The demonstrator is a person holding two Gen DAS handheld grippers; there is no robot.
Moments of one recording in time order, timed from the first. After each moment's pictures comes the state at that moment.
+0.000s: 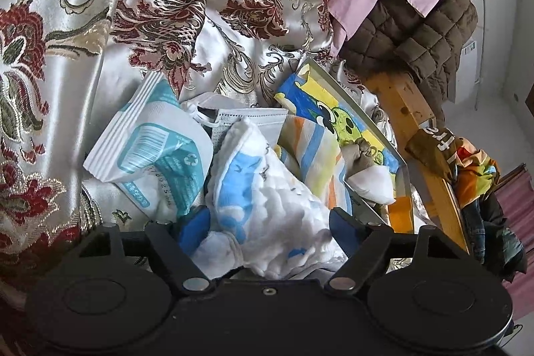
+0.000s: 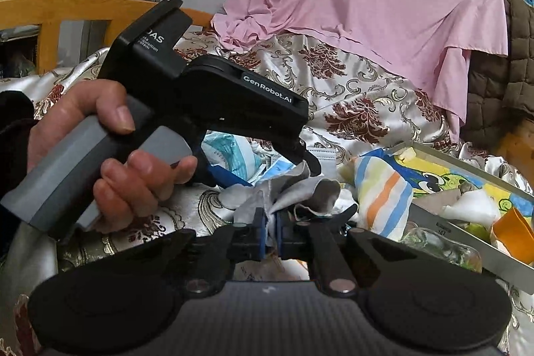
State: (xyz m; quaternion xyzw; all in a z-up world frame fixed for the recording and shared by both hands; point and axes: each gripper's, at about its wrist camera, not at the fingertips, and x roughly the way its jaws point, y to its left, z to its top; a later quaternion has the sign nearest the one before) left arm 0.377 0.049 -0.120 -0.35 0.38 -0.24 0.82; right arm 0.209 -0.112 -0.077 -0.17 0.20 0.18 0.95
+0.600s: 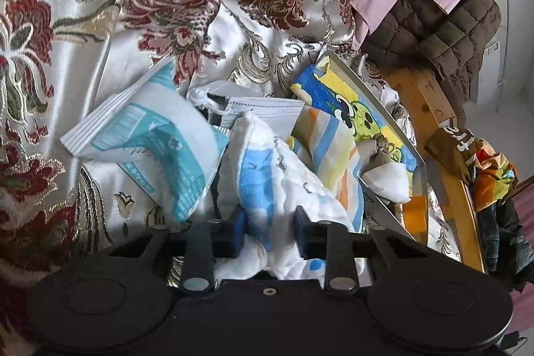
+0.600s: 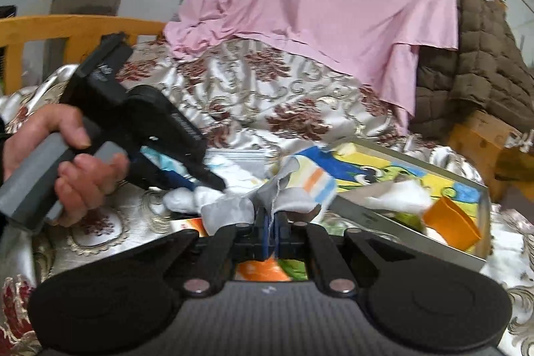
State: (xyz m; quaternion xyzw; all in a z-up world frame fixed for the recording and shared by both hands) left arm 0.379 0.037 -0.114 -0.35 0.41 -0.20 0.82; right arm 0.193 -0.167 -0.043 -0.15 0.19 0.11 0.96
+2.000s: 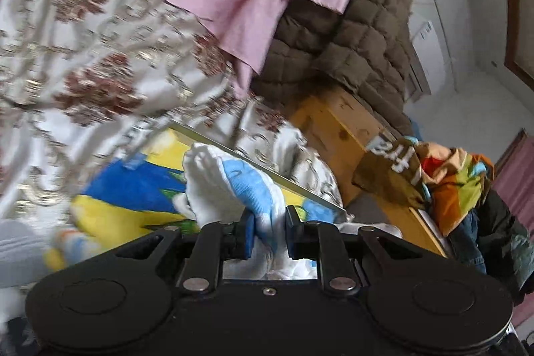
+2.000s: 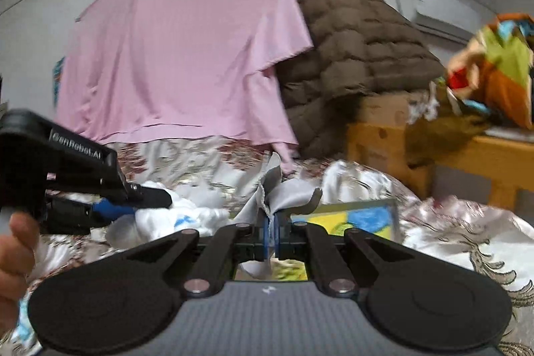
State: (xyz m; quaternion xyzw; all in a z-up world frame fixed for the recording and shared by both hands) left arm 0.441 -0.165 0.022 -0.26 0.28 -0.26 0.89; right arm 0.318 -0.374 -0.001 0.06 0.08 -0.02 0.99
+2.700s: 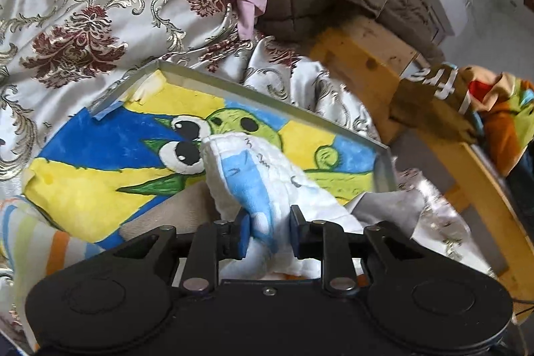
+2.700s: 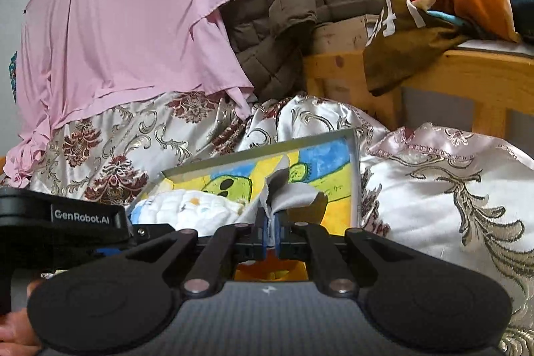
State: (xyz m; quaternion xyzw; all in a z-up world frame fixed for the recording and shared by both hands) left arm 0.467 -0.235 -0.038 -0.17 0.35 -0.23 0.89; right arm 0.355 -0.425 -0.041 0.12 0.18 -0.05 0.97
